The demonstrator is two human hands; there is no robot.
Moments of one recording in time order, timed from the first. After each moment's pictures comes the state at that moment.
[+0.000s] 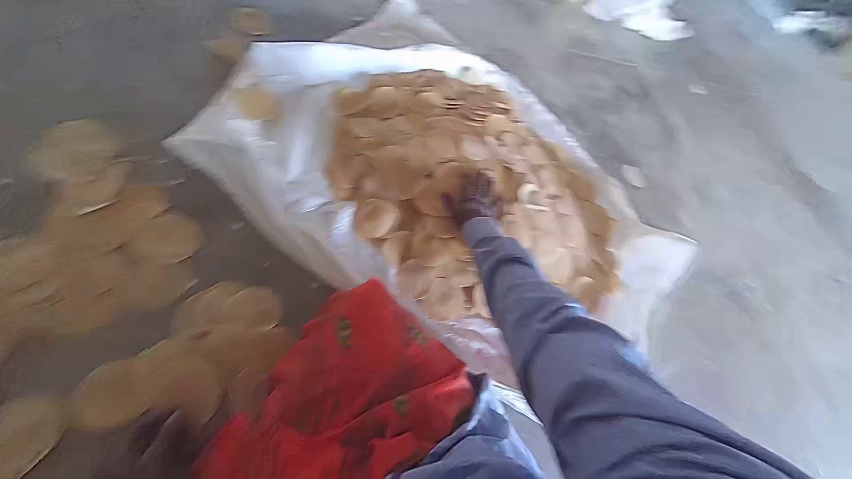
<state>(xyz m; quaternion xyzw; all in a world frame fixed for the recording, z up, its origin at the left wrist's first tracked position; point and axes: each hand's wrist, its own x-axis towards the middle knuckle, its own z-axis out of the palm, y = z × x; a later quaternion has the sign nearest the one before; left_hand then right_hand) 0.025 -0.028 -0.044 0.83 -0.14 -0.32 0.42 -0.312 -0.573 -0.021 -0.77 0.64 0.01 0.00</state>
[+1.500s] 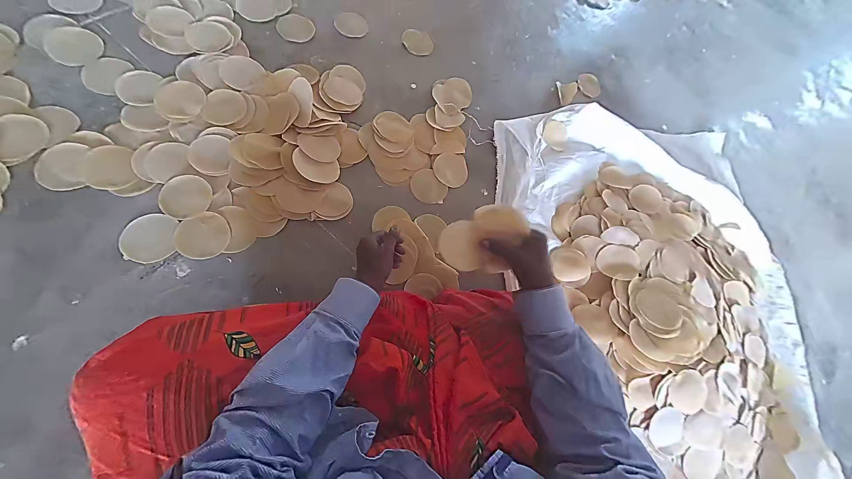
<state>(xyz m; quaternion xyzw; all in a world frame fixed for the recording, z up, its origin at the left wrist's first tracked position) 0.037 -0.062 -0.010 0.71 0.06 -0.29 0.64 -0.067 -0.294 0.053 -0.79 0.31 -0.13 0.52</state>
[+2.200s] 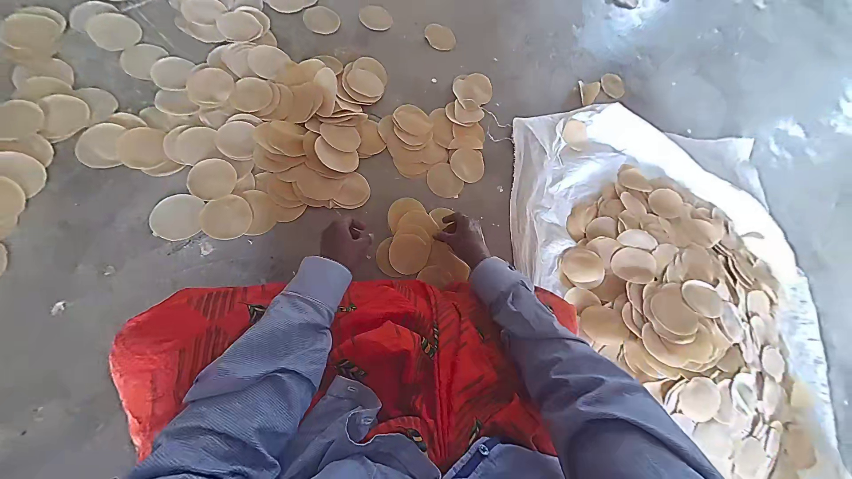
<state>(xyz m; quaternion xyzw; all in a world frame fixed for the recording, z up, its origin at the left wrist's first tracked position) 0.063 0.019 0.003 0.85 0.01 -0.28 0.44 0.013 -0.255 -0.039 -0.92 0.20 0.12 0.33</state>
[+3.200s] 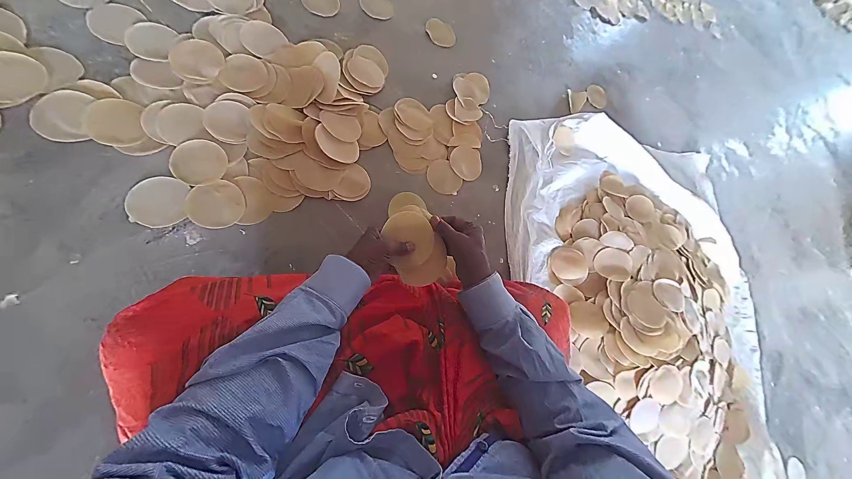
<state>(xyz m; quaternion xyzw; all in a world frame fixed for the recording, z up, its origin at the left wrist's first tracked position) 0.026 -0.004 0.025 0.55 0.08 -0.42 0.72 -0.023 -0.183 0.024 -0.73 0.26 -0.02 0.63</state>
